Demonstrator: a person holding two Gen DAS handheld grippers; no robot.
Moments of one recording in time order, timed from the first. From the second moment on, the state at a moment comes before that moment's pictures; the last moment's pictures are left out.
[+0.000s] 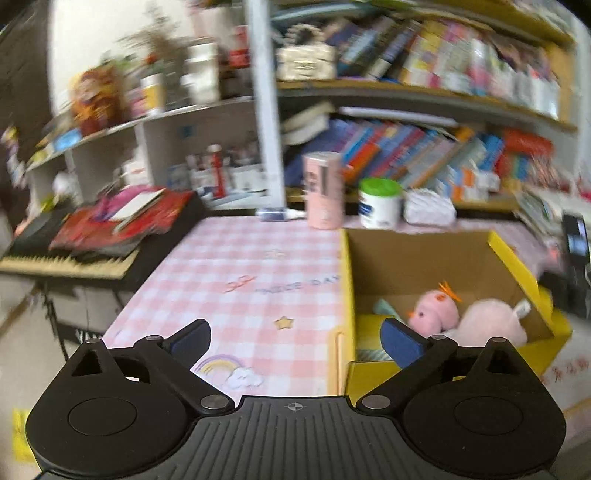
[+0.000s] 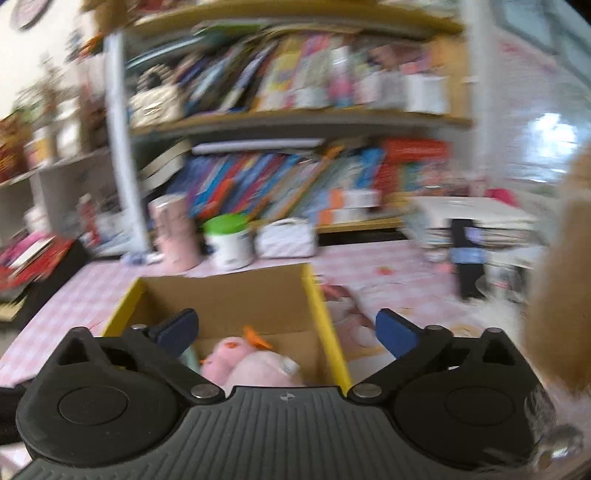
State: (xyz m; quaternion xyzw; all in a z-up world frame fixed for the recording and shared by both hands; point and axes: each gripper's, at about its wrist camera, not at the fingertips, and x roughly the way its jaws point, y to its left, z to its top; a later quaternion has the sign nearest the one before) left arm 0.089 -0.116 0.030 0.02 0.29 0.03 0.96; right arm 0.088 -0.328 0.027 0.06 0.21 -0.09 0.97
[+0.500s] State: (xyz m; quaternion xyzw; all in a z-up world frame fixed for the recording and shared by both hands) left arm -0.011 -0.075 0.029 0.02 0.25 -0.01 0.97; right arm -0.010 -0.223 0.001 0.02 0.30 0.00 0.95
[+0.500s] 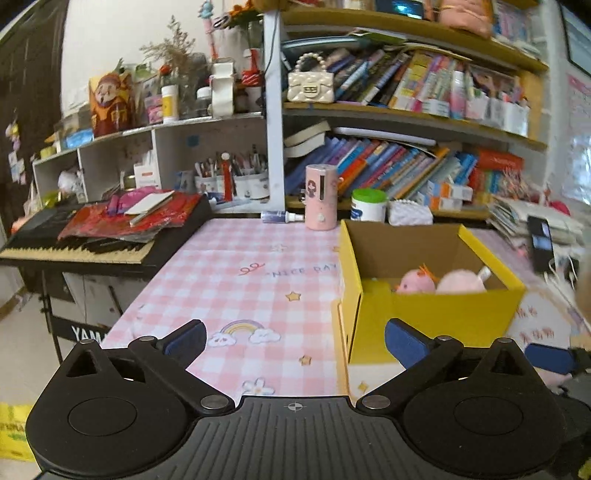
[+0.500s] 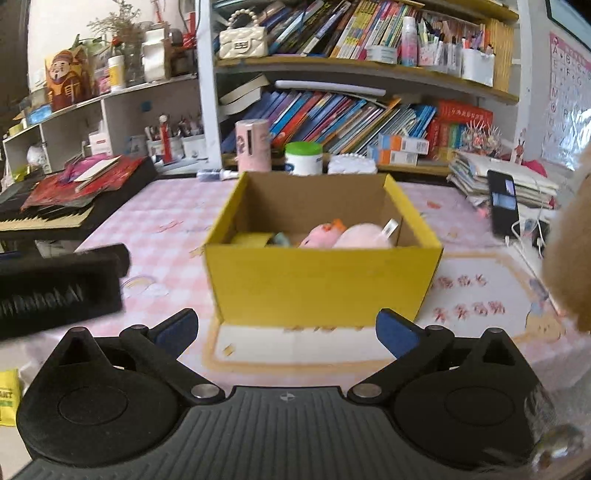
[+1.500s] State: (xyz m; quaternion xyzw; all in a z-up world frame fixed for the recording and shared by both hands) left arm -0.045 -0.047 0.013 0.00 0.30 -0.03 0.95; right arm -0.062 -0.181 -0.008 0.03 0.33 -0.01 0.94
